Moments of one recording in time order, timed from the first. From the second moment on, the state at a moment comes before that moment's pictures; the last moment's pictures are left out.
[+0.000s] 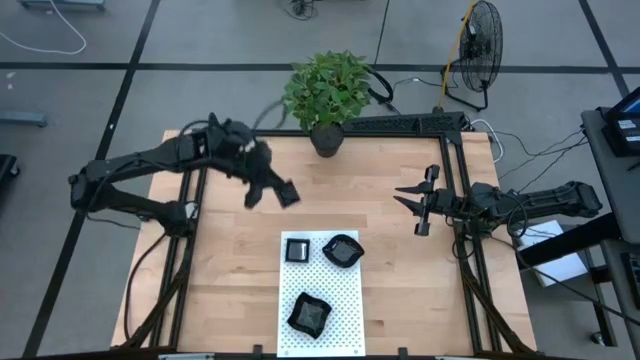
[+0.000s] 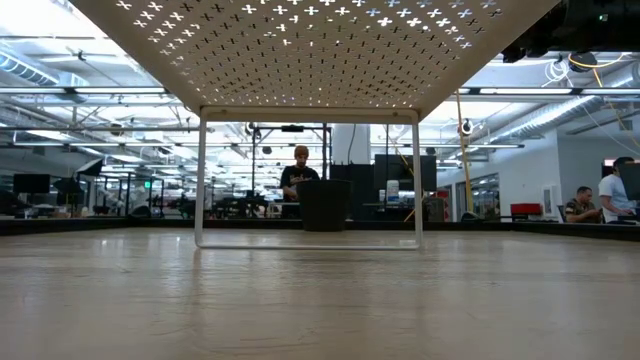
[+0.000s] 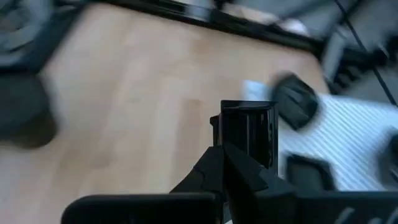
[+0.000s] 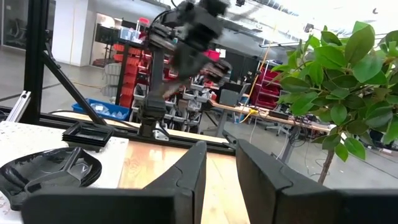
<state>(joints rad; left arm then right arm) 0.33 1.16 1.17 -0.64 0.35 -0.03 0.09 0.49 0.24 0.42 0.26 -0.27</state>
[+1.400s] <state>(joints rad) -0.09 1.43 1.22 -0.65 0.31 0.02 0.09 0.49 0.24 0.42 0.26 -0.27</state>
